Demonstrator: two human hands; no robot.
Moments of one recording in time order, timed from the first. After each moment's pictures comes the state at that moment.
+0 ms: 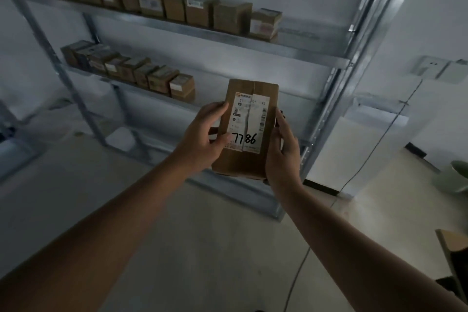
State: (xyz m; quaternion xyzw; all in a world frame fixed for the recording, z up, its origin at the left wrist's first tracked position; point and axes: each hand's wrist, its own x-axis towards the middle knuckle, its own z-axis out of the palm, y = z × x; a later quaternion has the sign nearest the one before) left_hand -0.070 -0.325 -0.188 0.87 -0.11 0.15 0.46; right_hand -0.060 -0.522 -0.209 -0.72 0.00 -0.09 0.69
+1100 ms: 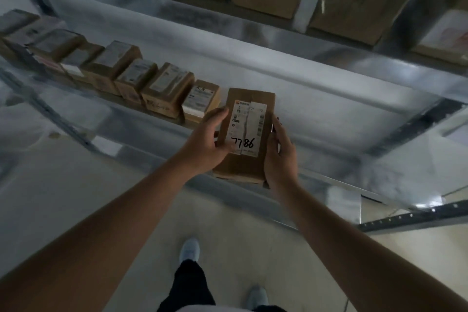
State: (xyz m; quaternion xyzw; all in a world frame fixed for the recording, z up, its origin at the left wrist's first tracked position) left_hand 0.370 -0.053 -0.293 0.87 -0.02 -0.06 0.49; right_hand 0.385 -0.240 -0.351 -0.79 0.11 0.01 0.60
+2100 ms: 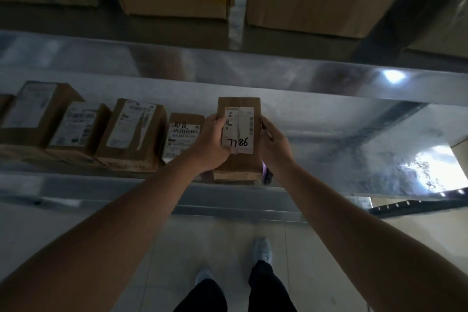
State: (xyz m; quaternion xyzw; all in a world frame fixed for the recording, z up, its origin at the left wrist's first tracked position) left_hand 0.585 -0.017 -0.378 0.88 -0.10 -0.21 0.42; right_hand 0.560 -0.193 -0.417 -0.77 0.23 0.04 0.60
